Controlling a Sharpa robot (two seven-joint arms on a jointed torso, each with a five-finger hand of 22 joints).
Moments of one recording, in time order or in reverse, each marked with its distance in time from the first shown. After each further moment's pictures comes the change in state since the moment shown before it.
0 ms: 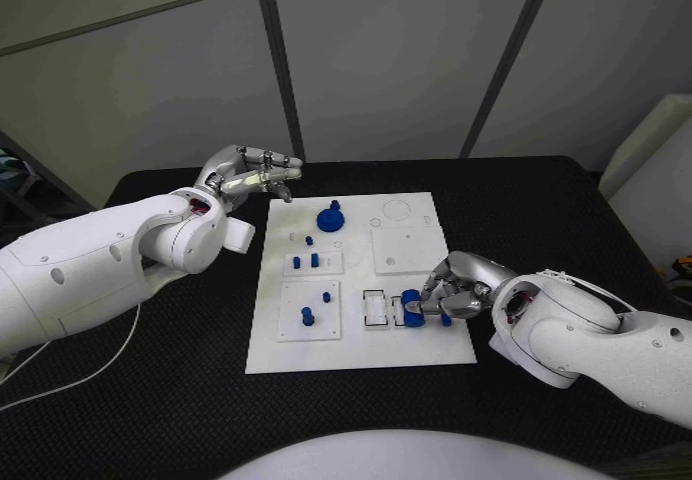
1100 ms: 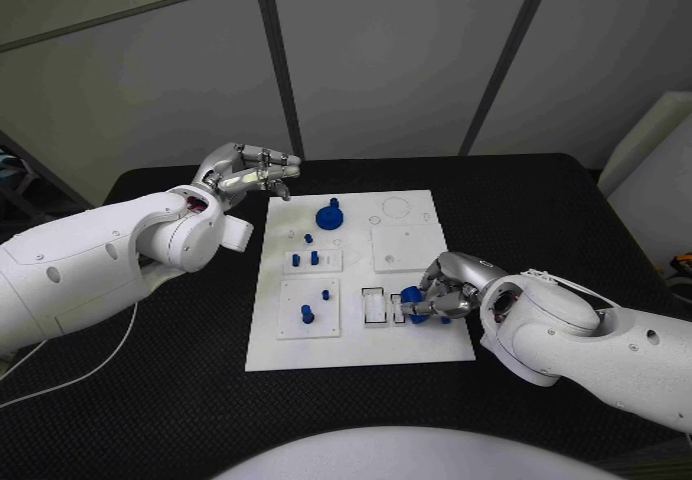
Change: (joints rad) left arm 0.000 -0.005 0.000 0.004 0.000 0.005 -0.003; left_hand 0.000 0.000 -0.003 0.003 0.000 0.000 0.000 0.000 0.000 0.000 0.000 0.004 0.000 0.000 0.000 0.000 -0.001 0.000 0.000 0.000 -0.004 -0.001; right arm -0.021 0.042 0.006 -0.018 -0.099 0.019 -0.069; right_hand 0.121 0.028 -0.006 -0.033 0.106 -0.014 -0.004 0.035 0.047 -0.004 0.003 0.000 0.035 0.000 0.000 0.000 0.000 0.000 0.000 0.000 0.000 0.004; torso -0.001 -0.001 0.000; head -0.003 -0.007
